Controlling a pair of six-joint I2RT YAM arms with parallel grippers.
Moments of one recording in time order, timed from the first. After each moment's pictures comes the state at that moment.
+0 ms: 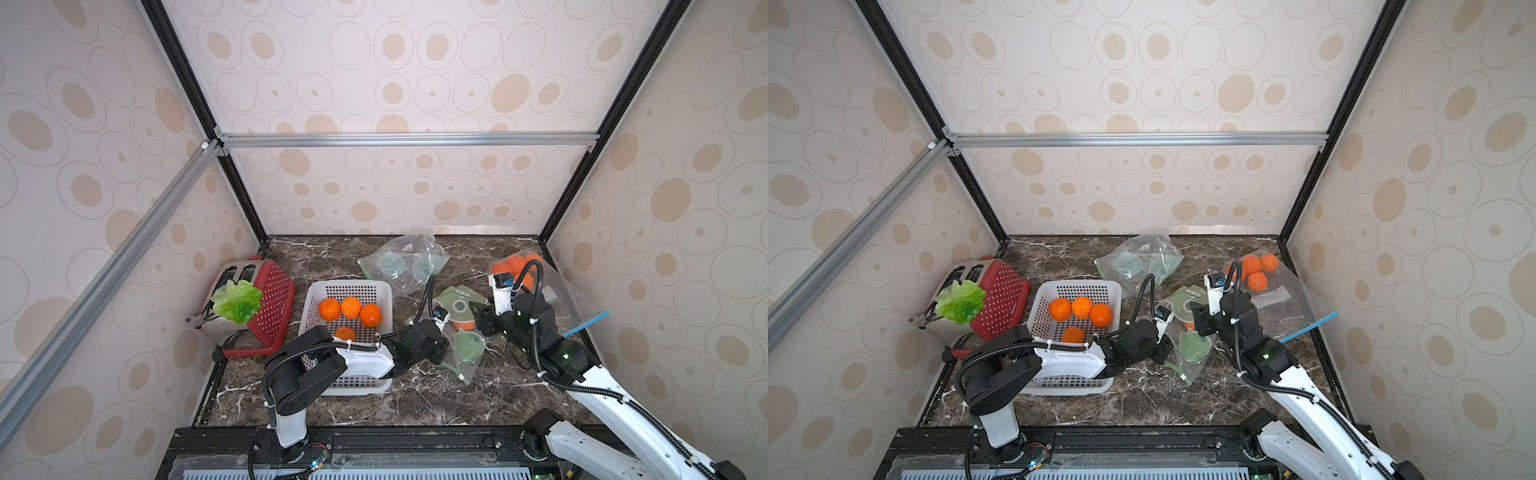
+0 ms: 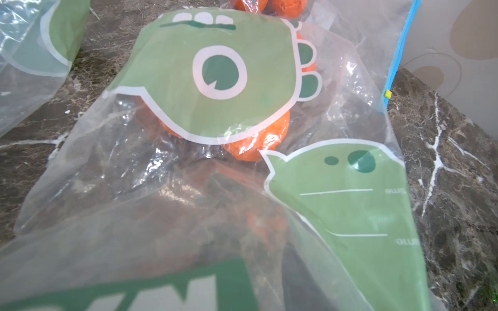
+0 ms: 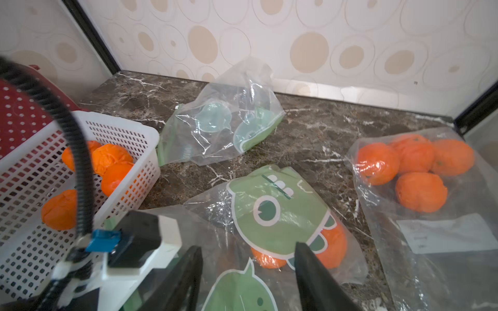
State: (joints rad) left arm -1.03 1.81 0.90 0.32 -0.14 -0.36; right arm 0.43 0.89 0.79 -0.39 0.10 0.17
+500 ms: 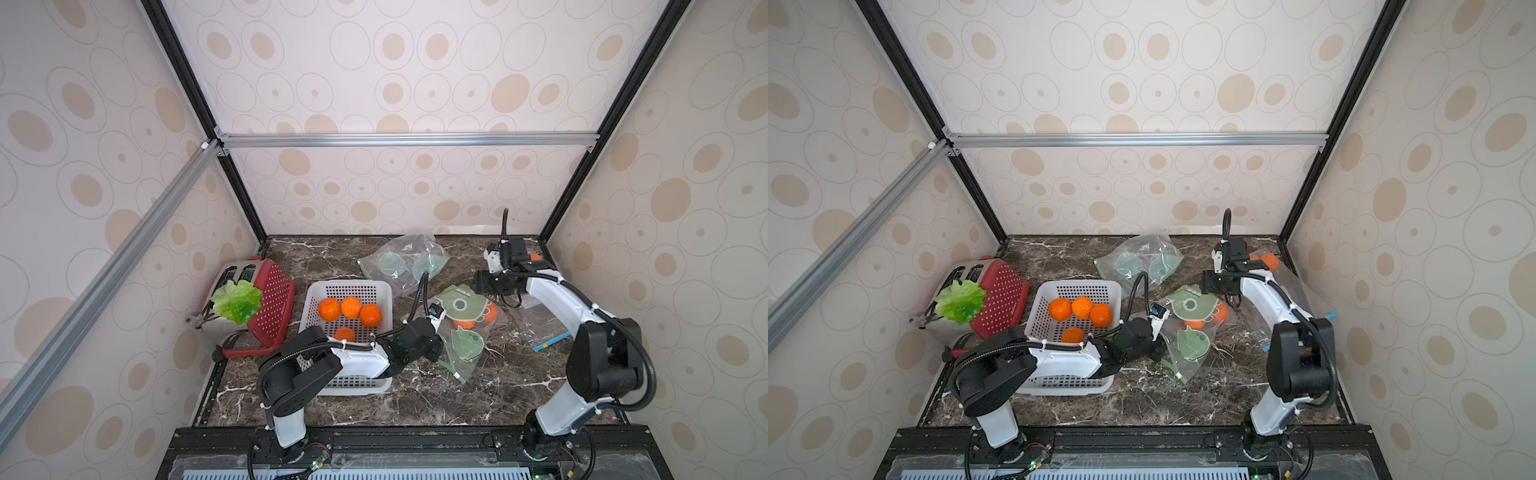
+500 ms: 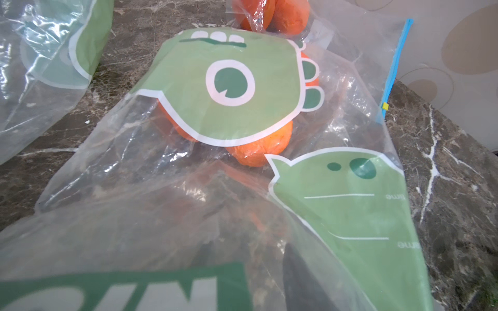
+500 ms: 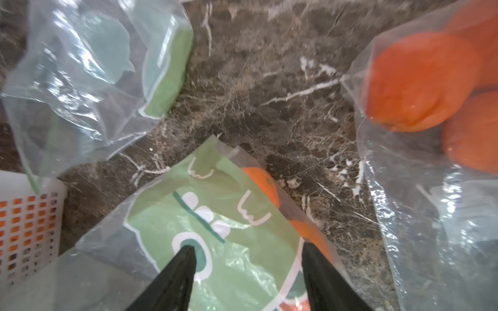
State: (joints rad) left arm -1.01 1.78 0.87 0.36 -0.12 -0.35; right arm 0.12 1.72 1.33 -0.70 -0.17 0.14
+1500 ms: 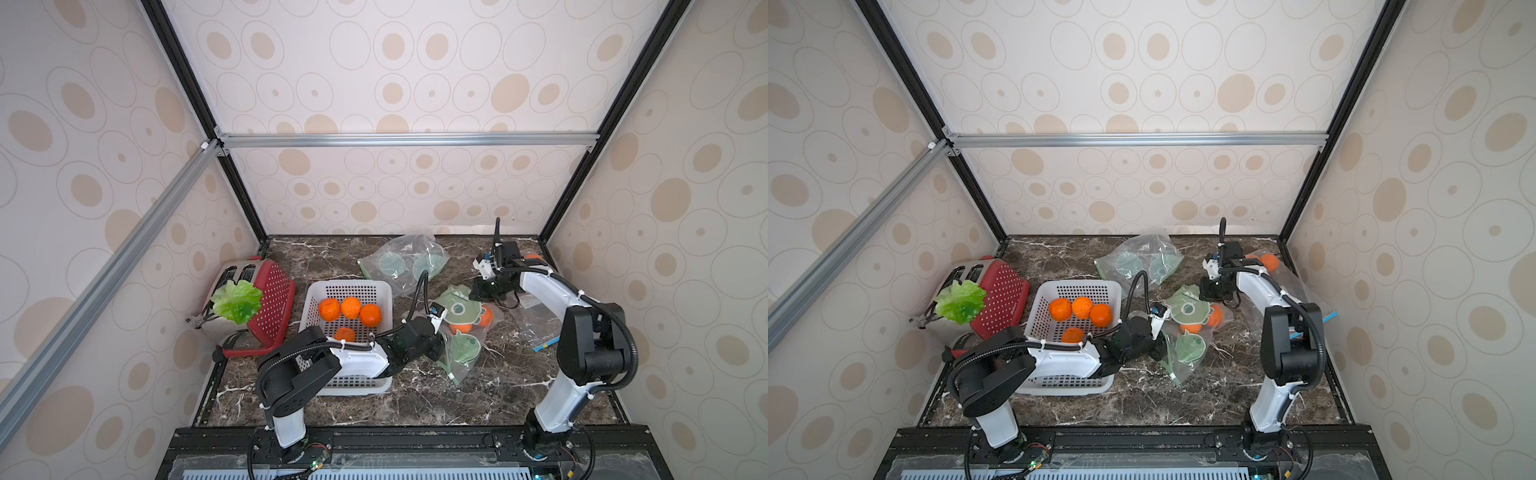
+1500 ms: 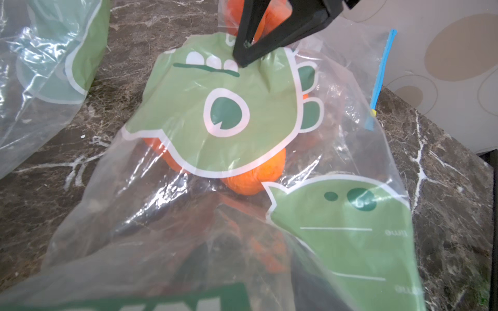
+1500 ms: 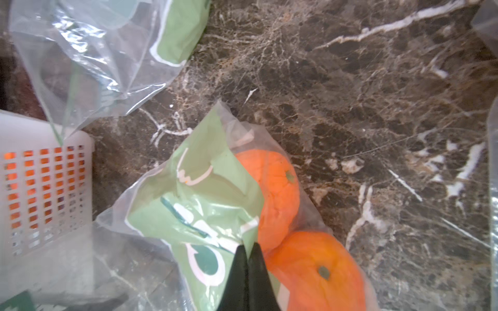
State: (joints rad) left arm -1.00 1.78 0.87 0.41 -0.11 -0.32; right arm 0.11 1.74 1.32 -0.75 -0.38 0.10
